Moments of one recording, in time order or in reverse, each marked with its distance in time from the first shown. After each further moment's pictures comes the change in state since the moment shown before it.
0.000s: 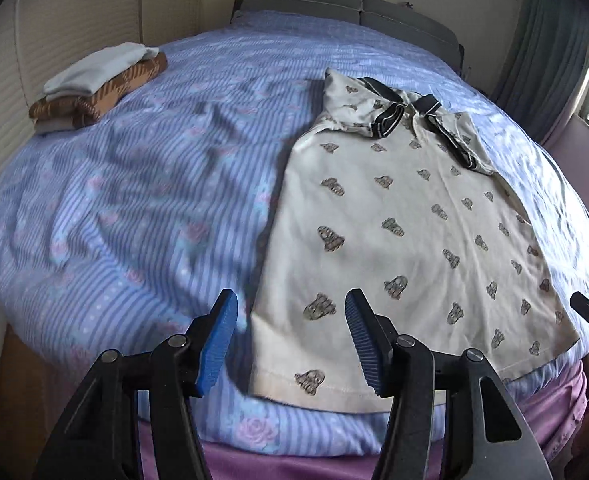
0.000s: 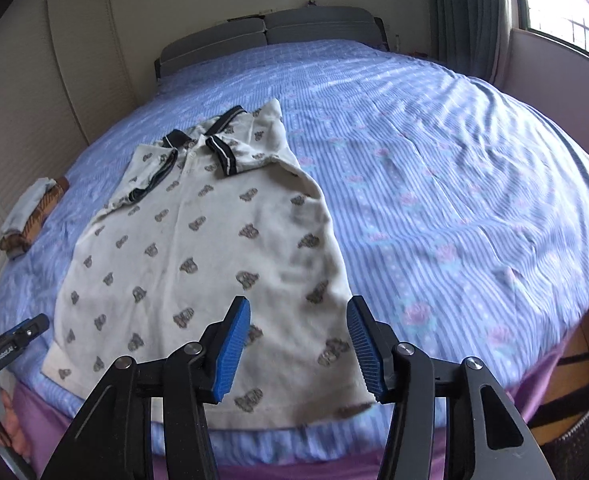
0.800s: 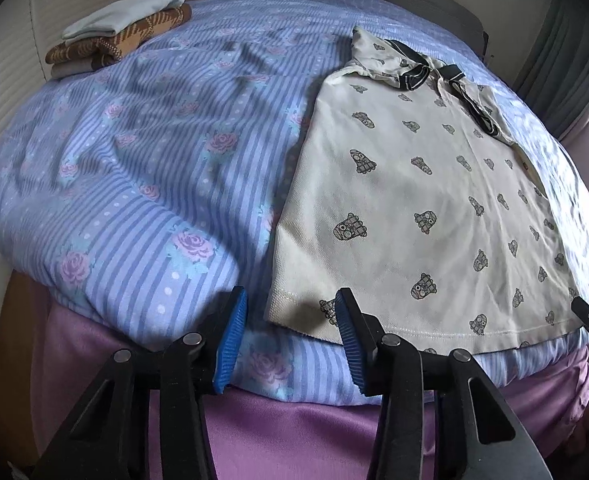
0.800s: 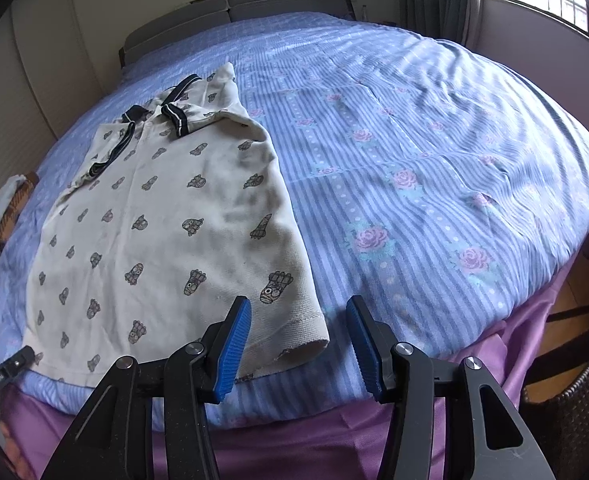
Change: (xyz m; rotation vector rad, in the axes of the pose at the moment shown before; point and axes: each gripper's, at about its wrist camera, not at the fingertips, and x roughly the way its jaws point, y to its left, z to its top) left arm 0.009 0.012 -0.037 -0.070 0.121 0.025; right arm 0.011 -0.021 -0.026 0.062 0.082 -0.052
